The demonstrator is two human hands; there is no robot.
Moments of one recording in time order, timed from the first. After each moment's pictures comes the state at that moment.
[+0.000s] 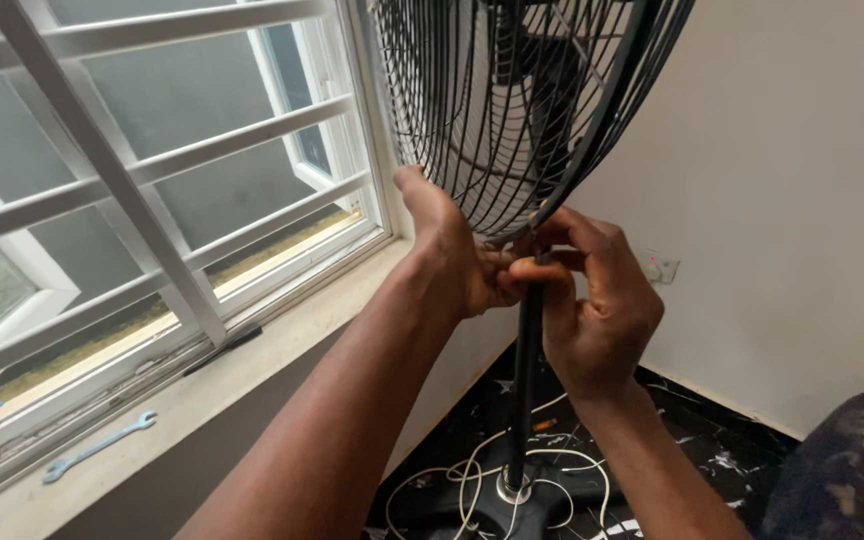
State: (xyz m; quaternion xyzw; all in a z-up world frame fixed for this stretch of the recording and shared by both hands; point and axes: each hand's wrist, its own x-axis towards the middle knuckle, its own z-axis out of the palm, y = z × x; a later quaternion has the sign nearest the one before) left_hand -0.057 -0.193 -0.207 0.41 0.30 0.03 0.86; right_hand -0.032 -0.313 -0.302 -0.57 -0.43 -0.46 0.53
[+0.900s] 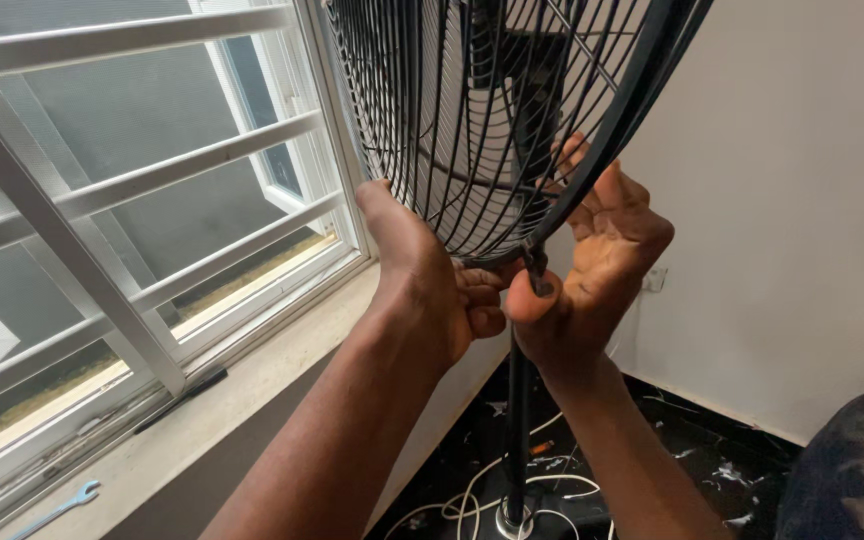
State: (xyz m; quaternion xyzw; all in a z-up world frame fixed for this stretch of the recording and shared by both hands) left_hand -0.057 -0.189 -0.216 0.47 0.23 0.07 0.85; right_hand 0.030 -0.269 -0.307 -0.41 -0.45 -0.45 0.65
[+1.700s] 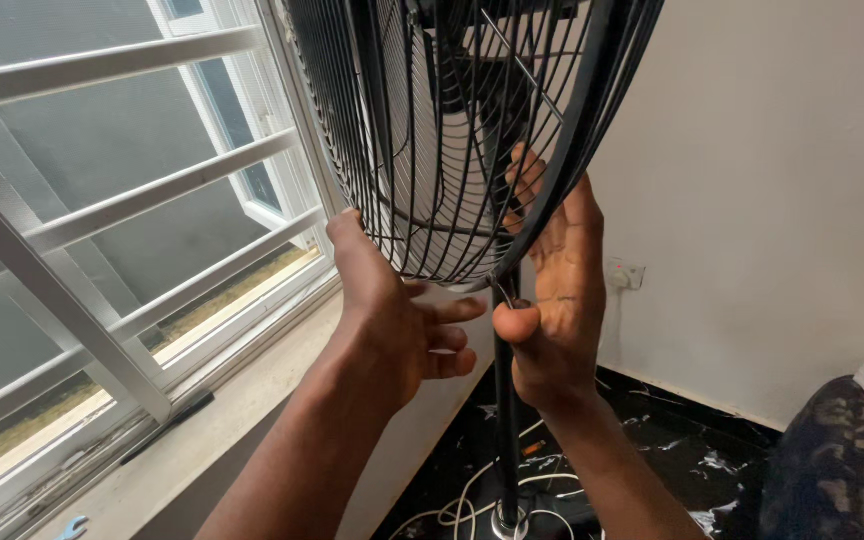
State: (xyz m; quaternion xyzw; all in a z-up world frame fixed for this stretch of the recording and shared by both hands) left_hand -0.062 -0.180 -0.220 0.52 0.31 0.07 0.79; right_hand -0.002 -0.294 -0.293 -0.47 -0.46 -0.28 0.70
